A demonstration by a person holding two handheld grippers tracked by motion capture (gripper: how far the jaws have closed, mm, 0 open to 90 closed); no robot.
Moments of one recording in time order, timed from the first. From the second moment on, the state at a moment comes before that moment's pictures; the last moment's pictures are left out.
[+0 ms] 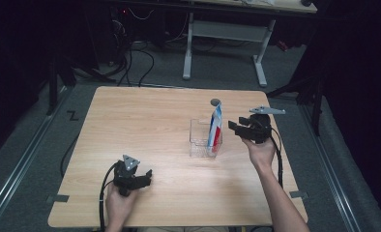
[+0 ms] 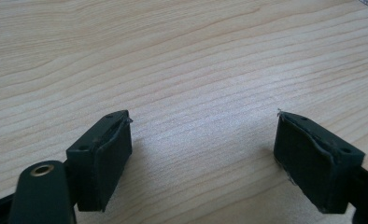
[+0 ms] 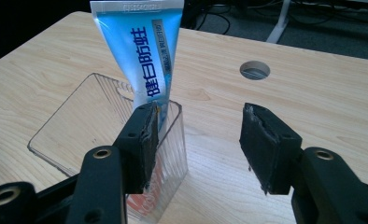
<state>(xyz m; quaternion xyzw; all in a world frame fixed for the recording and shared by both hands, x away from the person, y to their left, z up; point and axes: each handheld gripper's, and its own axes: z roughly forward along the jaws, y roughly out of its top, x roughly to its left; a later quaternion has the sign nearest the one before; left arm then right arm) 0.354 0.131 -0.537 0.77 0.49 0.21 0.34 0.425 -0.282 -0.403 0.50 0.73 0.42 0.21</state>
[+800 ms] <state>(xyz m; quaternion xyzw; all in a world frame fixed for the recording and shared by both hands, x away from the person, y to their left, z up) 0.354 0.131 -0.537 0.77 0.49 0.21 0.34 0.410 -0.306 -0.410 0.52 0.72 0.42 0.21</state>
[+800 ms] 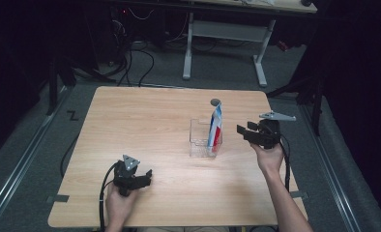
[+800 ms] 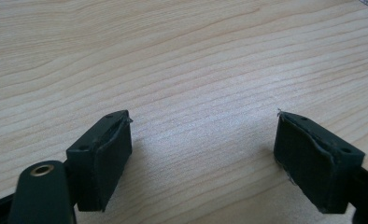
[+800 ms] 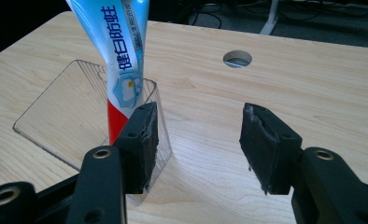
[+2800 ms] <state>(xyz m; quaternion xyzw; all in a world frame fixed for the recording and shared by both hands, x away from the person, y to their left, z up) 0.353 0.131 -0.537 0.77 0.49 0.21 0.34 0.364 -0.337 -0.422 0.53 0.70 0.43 0.22</state>
